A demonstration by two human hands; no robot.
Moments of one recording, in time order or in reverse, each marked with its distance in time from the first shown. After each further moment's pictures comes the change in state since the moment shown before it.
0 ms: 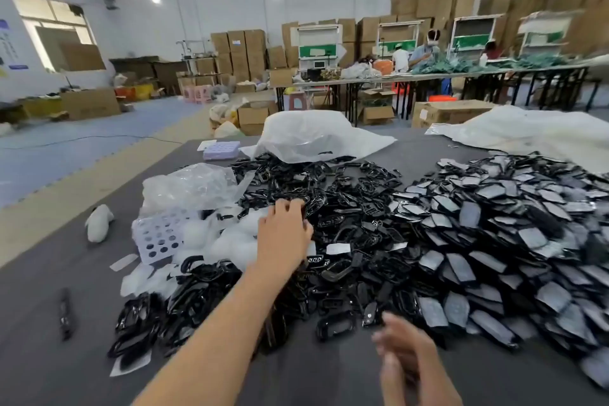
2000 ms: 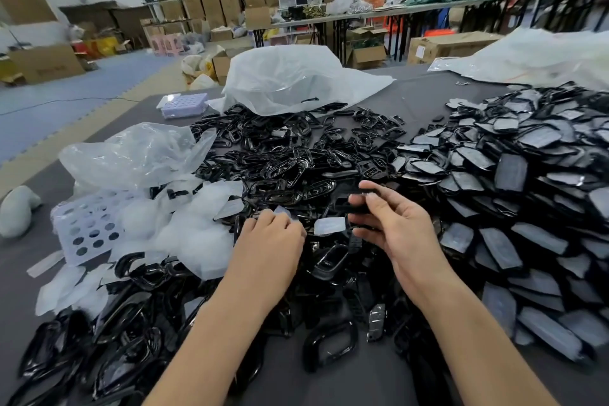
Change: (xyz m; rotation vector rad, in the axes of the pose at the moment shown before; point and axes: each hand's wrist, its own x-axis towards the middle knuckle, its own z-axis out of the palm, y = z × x) left_hand -0.019 -0.014 0.052 0.214 -0.158 0.293; right_hand 0.176 0.076 0.084 0.712 -0.240 0.697
